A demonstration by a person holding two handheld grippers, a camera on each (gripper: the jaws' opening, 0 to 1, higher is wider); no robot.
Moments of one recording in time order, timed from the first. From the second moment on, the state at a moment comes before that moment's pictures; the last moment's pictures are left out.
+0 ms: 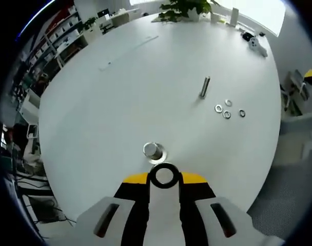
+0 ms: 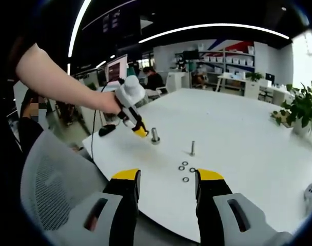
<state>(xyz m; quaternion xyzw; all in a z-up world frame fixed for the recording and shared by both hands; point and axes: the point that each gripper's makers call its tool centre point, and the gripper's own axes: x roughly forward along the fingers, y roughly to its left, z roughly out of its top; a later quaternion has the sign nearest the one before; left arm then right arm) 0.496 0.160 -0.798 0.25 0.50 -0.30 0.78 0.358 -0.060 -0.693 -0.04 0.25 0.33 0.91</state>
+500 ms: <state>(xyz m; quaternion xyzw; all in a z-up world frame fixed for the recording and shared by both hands) 0.530 0.149 -0.788 0.26 0.49 -0.30 0.77 0.358 -0.061 -0.693 -0.04 0.25 0.33 0.91</state>
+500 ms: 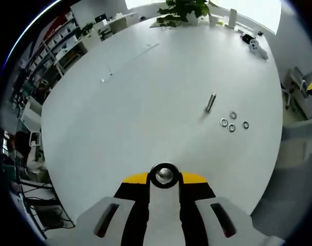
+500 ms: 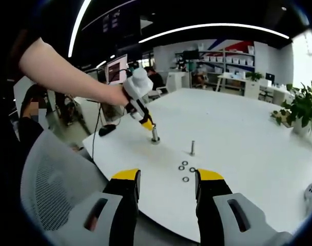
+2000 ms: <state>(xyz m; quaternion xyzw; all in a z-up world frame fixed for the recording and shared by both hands) 0.525 0.144 -0.837 0.28 0.53 -0.31 0.74 0.358 -0.064 -0.697 -0.05 0.26 0.33 0.91</state>
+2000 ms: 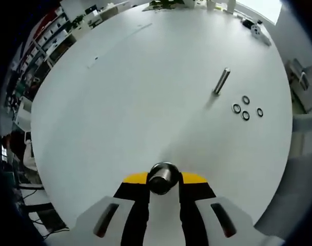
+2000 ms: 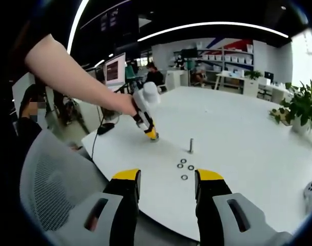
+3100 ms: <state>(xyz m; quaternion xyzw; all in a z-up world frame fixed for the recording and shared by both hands) 0.509 0.155 -0.794 0.23 0.47 -0.27 0.81 0.358 -0.062 -0.697 -0.05 0.26 0.33 0.91</state>
